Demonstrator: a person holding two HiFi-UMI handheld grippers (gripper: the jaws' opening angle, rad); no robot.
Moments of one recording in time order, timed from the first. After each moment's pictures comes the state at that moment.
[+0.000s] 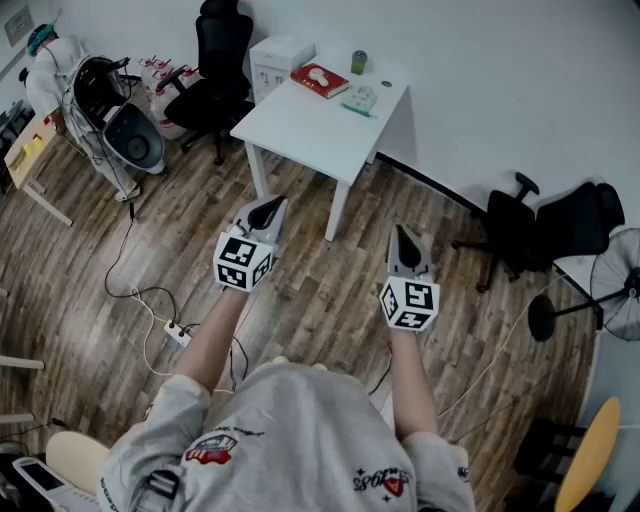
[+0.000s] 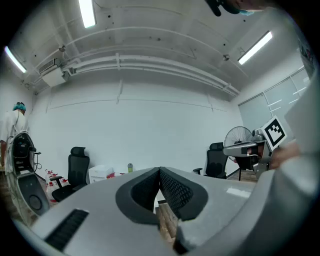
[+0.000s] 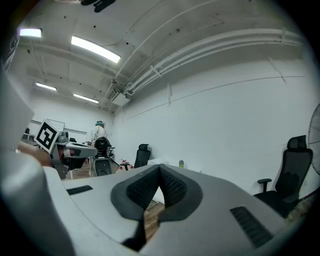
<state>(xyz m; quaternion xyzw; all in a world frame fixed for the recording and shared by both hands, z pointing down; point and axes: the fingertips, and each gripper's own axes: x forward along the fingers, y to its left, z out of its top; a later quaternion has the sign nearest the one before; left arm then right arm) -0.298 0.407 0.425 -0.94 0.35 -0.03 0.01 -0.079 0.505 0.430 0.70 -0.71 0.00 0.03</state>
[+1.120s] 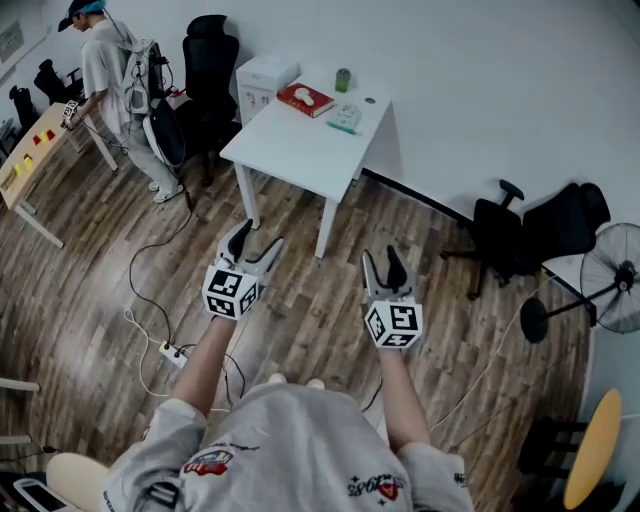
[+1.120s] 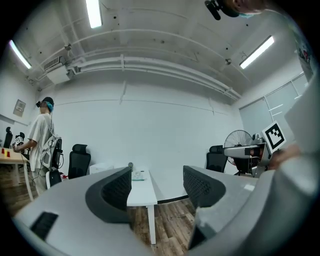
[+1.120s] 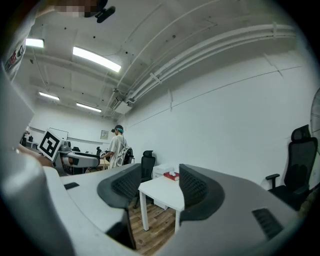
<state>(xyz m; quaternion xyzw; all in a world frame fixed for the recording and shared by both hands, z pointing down) -0.334 0.424 0.438 -0.94 0.35 -0.01 0.00 -0.114 0.518 0.430 0.68 -0.73 -0.01 -0.02</state>
